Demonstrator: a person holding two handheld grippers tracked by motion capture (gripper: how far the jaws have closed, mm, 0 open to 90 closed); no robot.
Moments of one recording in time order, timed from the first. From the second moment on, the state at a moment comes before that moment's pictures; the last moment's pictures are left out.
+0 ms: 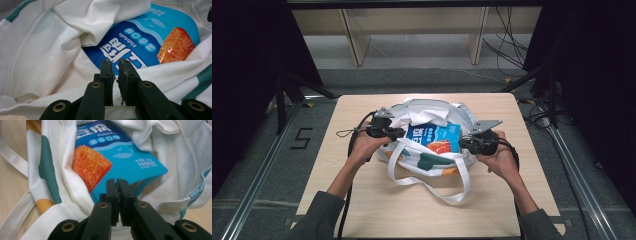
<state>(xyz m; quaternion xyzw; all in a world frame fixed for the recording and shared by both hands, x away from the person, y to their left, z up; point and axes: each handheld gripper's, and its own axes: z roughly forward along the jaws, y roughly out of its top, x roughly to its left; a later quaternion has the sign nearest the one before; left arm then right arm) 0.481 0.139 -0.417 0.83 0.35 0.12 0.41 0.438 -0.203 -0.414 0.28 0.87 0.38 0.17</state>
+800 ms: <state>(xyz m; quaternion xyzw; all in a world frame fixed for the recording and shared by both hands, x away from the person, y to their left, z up) 0.433 0.151 -0.412 0.80 0.33 0.10 0.48 0.425 -0.209 -0.408 0.29 0.85 0.40 0.18</state>
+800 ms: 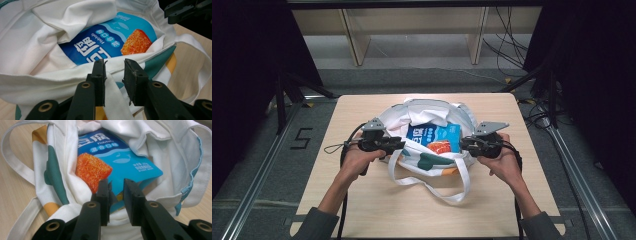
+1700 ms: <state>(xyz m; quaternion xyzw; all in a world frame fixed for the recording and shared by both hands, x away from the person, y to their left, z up) 0.408 0.155 -0.404 0.80 0.33 0.10 0.49 0.415 -0.218 -0.405 0.31 0.83 0.42 0.18</state>
